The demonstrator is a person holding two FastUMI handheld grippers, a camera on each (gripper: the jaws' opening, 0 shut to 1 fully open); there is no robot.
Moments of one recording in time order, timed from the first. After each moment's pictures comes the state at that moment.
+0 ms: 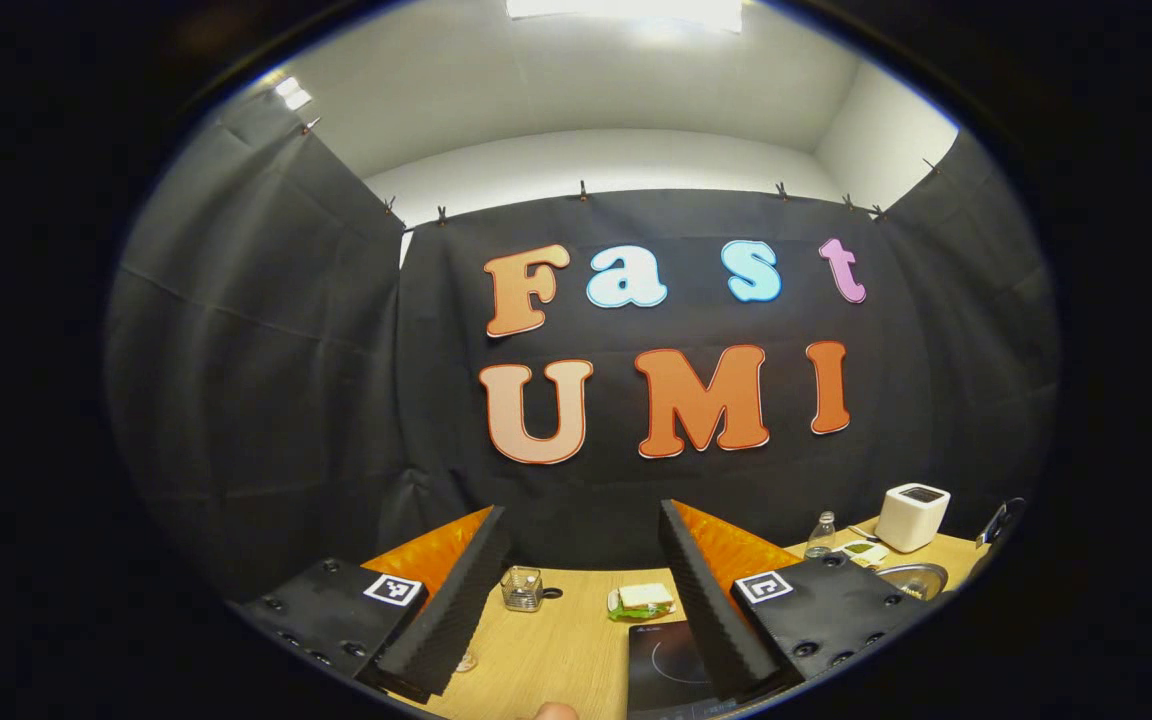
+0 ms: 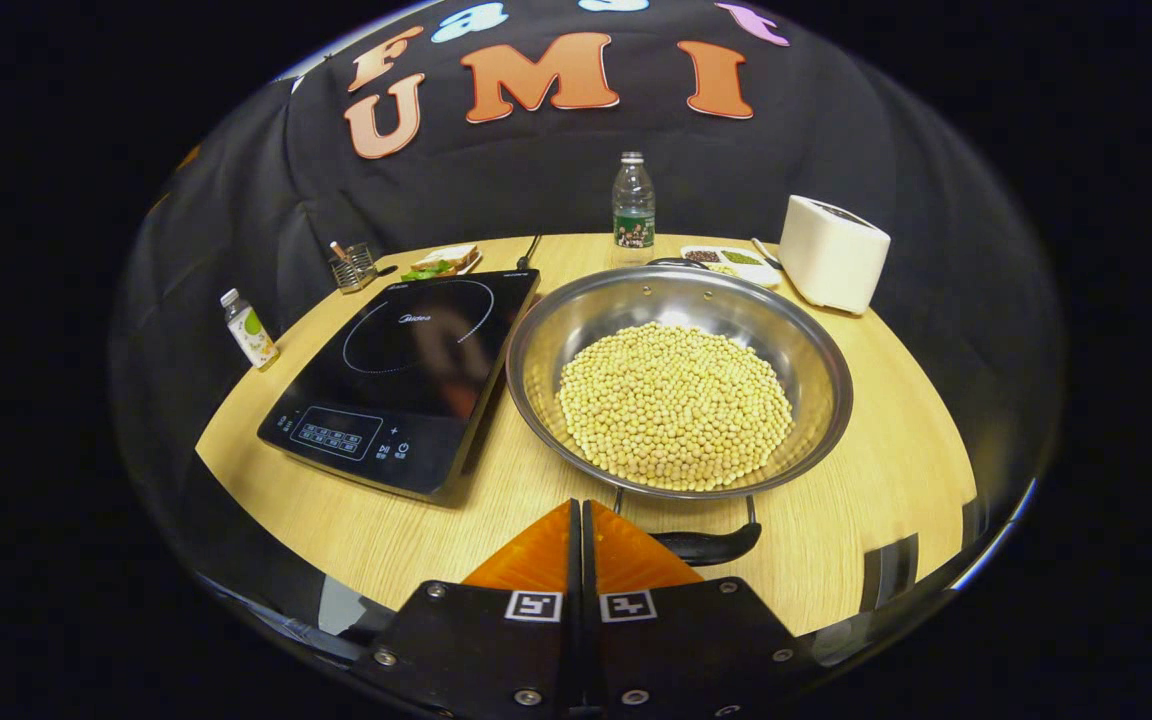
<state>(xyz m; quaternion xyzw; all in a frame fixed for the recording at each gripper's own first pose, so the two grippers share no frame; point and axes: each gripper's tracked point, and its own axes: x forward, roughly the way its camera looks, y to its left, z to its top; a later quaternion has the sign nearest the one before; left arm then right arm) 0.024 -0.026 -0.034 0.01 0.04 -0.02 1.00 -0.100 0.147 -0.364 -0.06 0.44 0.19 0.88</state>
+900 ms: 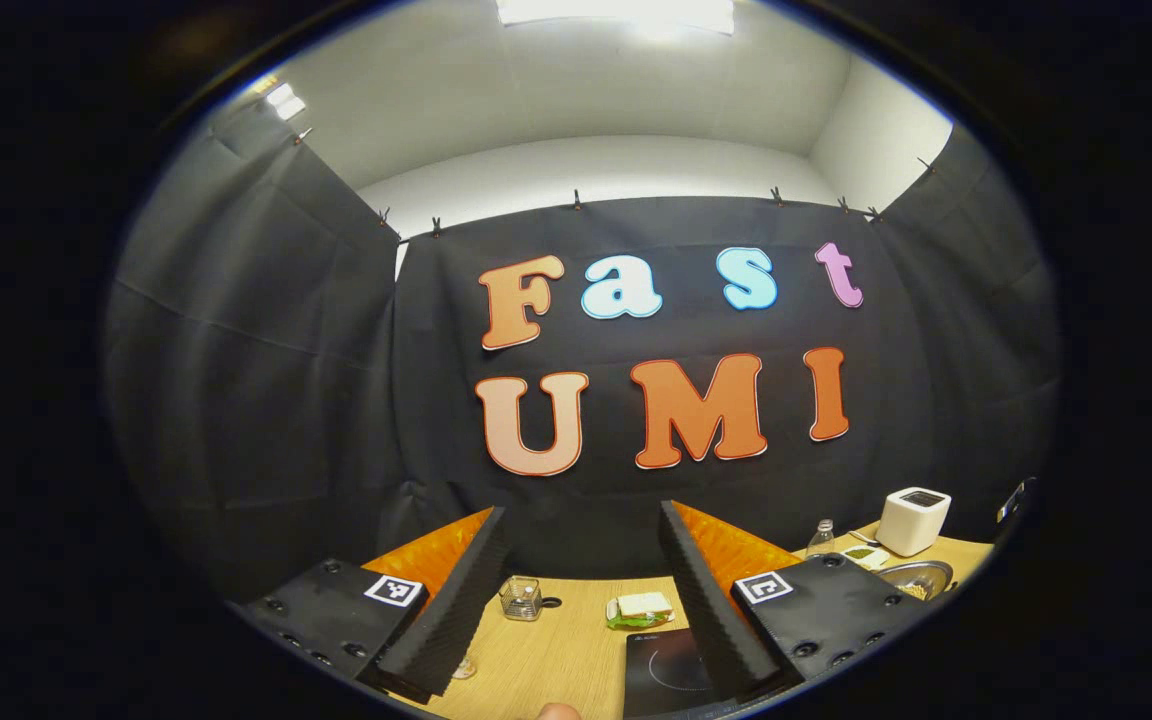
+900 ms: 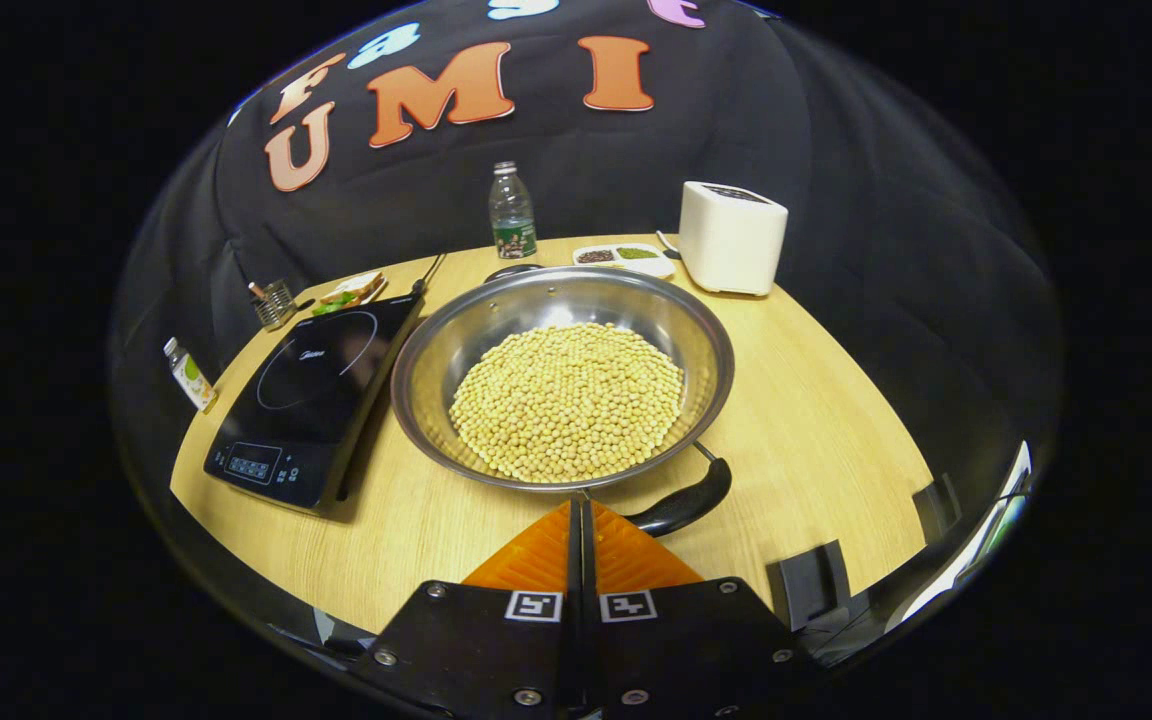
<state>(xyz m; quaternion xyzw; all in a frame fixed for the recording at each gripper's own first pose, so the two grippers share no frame) 0.029 -0.040 -0.018 0.02 0.02 -0.02 1.00 -0.061 0.060 -0.367 -0.03 0.44 0.10 0.89</state>
